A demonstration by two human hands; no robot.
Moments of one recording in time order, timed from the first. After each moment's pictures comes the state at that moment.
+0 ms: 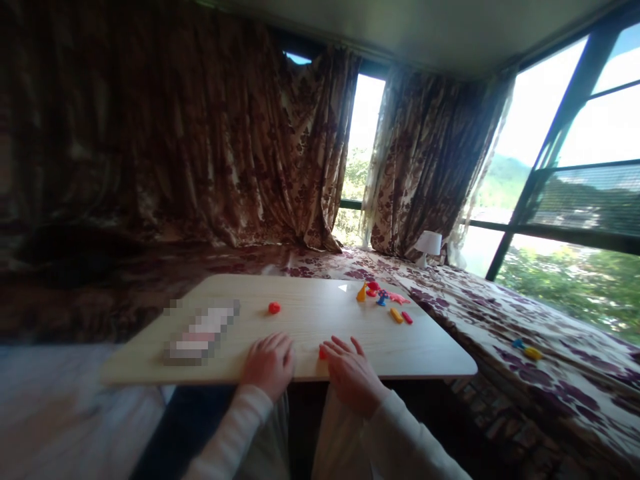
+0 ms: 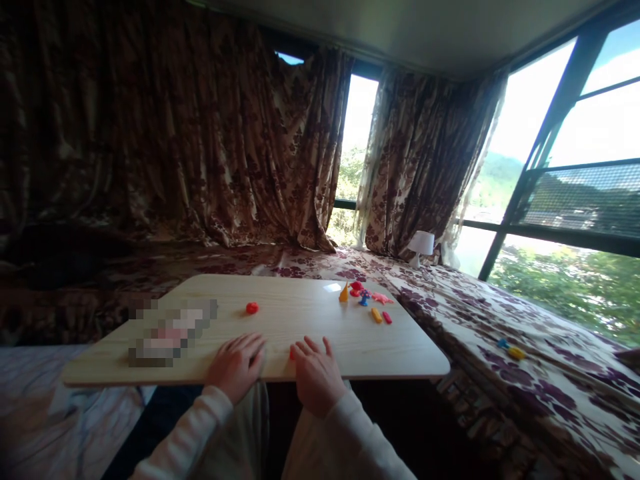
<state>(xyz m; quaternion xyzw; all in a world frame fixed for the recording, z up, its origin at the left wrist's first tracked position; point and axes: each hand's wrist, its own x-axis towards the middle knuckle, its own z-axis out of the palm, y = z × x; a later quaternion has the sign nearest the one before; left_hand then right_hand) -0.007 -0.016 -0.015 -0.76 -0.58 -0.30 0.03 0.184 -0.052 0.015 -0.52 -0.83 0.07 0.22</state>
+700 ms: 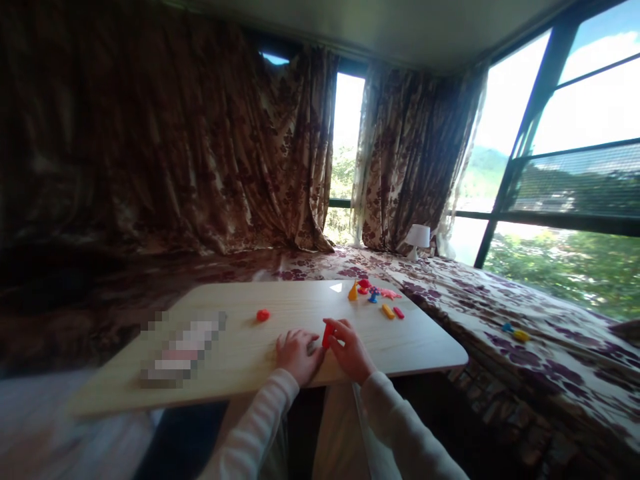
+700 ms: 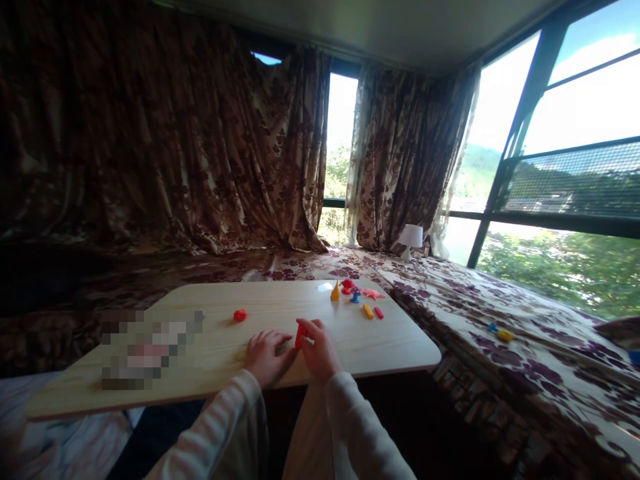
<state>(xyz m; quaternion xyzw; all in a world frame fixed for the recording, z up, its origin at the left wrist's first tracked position) 0.059 0.008 0.001 -0.78 -0.56 -0.27 -0.07 0.208 0.006 -0.010 -0.44 -0.72 0.15 0.51</state>
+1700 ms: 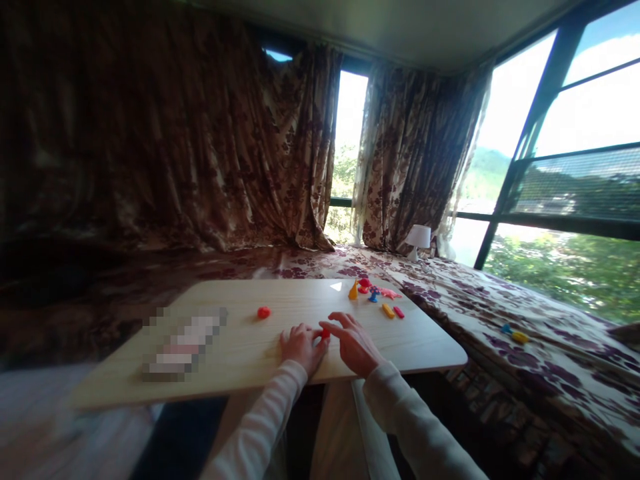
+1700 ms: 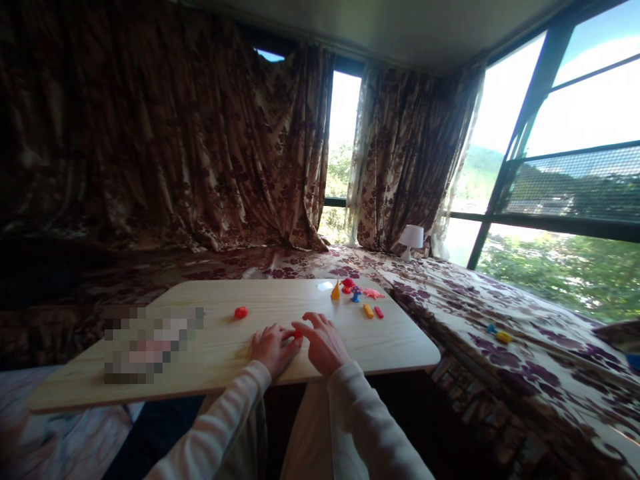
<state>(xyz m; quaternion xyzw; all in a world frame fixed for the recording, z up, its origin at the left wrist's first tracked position) 0.071 0.012 0.009 -0.76 -0.60 -0.22 -0.09 0.222 -0.007 0.023 -0.48 -0.83 -0.04 0.28</state>
